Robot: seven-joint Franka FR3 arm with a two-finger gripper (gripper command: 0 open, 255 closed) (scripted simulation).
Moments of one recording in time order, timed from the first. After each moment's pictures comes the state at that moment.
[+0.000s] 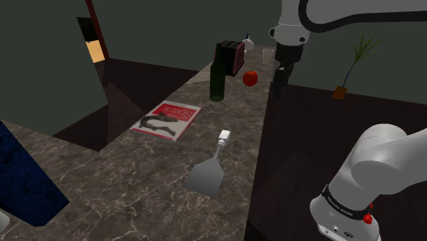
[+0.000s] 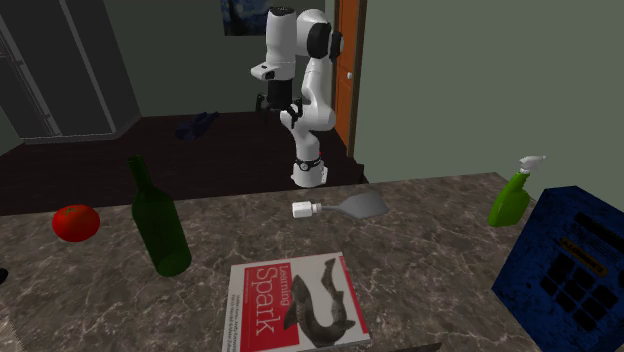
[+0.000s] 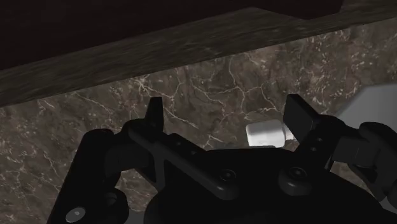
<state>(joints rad) 0.02 -0.74 0.06 -2.38 -0.06 1.62 -0.17</state>
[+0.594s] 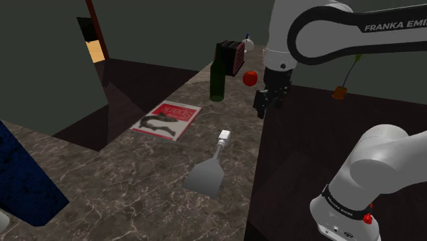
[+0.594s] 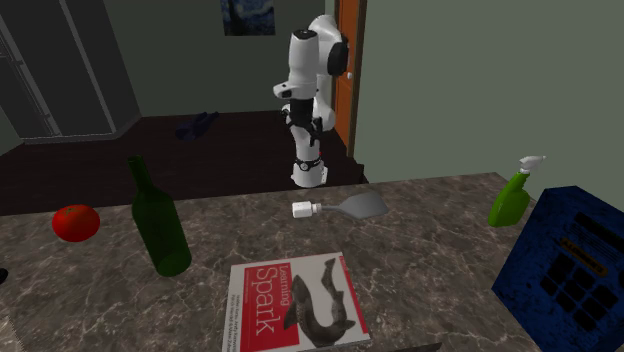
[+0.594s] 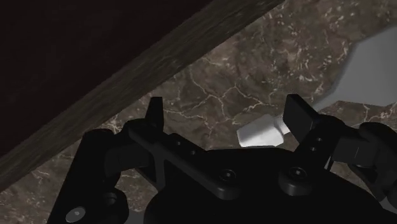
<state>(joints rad) -0.02 -0.78 0.24 -2.53 0.10 1.74 0.27</state>
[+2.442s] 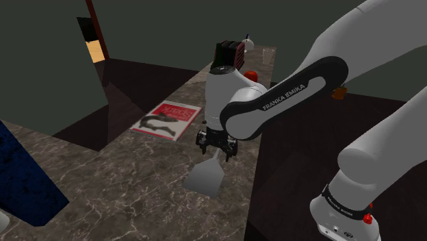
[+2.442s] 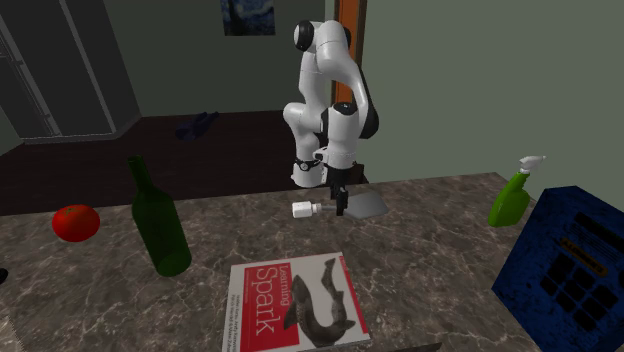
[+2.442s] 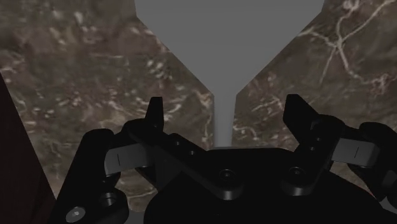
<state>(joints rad) -0.36 -0.21 0.91 -2.48 0.18 2.37 1.53</state>
